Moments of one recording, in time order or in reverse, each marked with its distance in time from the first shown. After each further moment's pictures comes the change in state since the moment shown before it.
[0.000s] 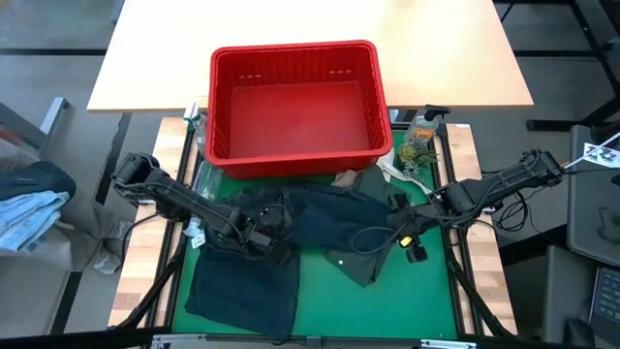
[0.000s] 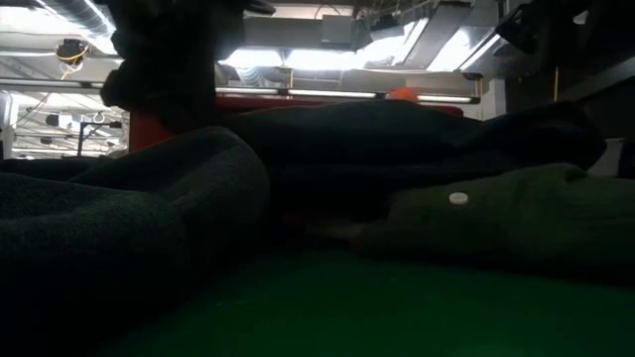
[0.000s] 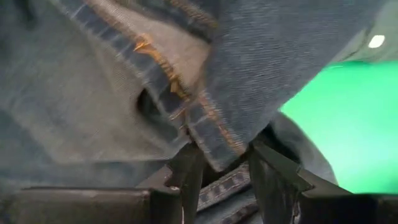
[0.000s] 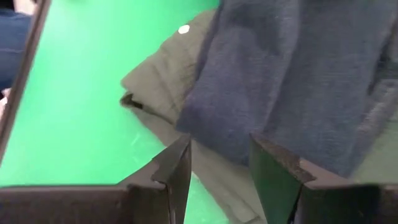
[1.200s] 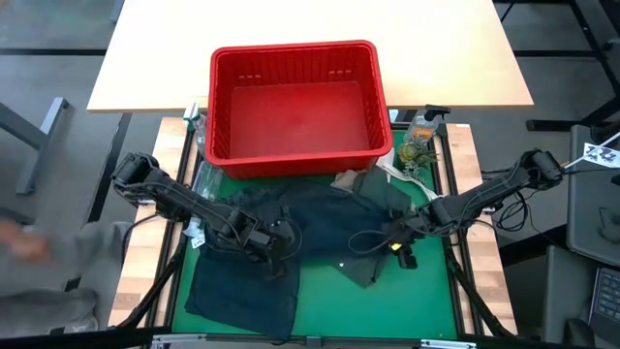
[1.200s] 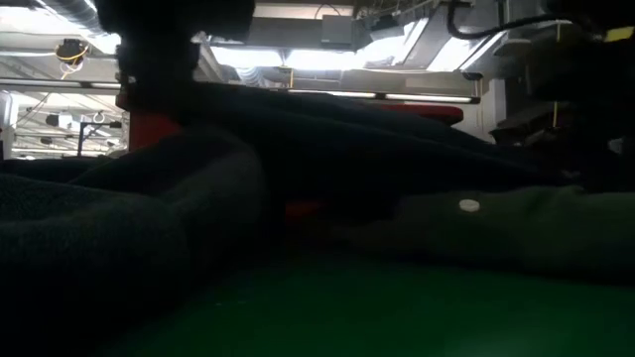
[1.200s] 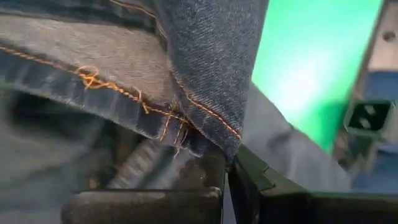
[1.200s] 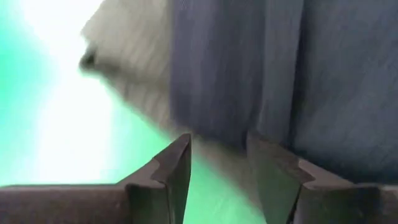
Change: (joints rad) left arm -0.013 -0.004 0.001 0.104 0.305 0.312; right arm -0.002 -0.002 -0.504 0.492 -0.127 0.195
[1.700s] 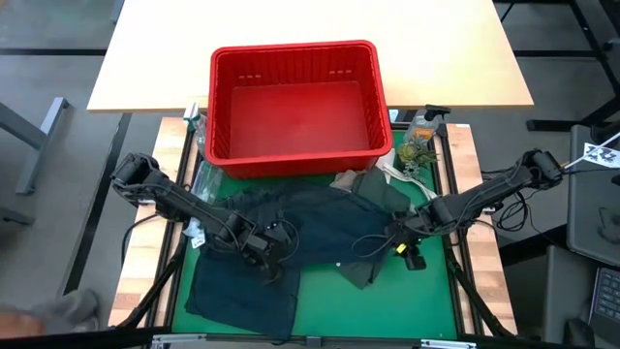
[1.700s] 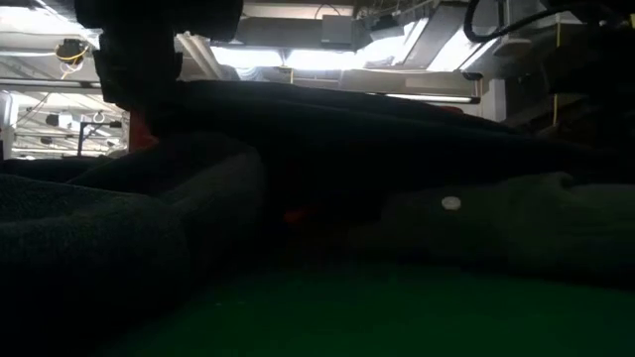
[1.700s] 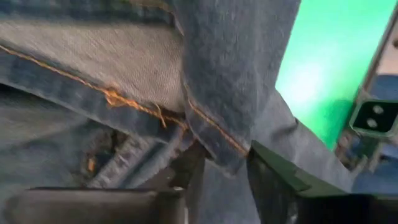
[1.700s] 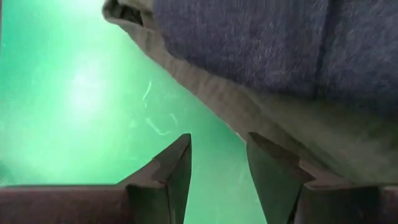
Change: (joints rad) left arm -0.022 0.002 0.000 -0.020 -0.031 -0.077; right arm 0.001 -0.001 0.078 -0.169 -0.090 -0.056
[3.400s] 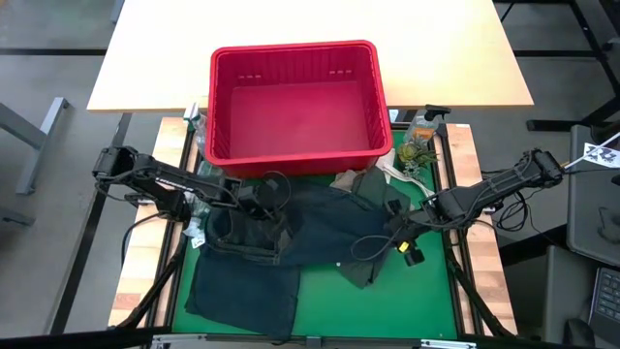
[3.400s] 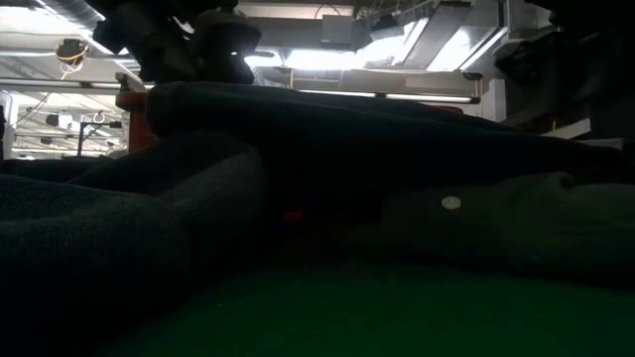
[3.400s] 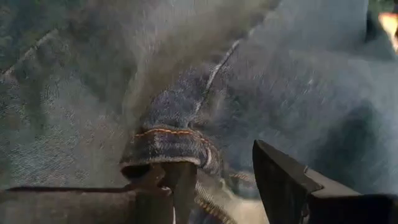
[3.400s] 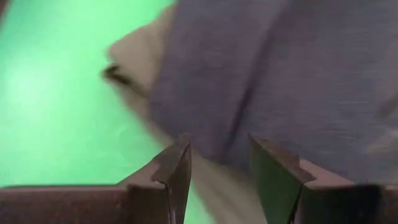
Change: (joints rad) left arm 0.361 -0.220 -0.383 0.457 -0.041 0.055; right arm 0.000 -0.002 0.246 -0.154 0.202 -0.239
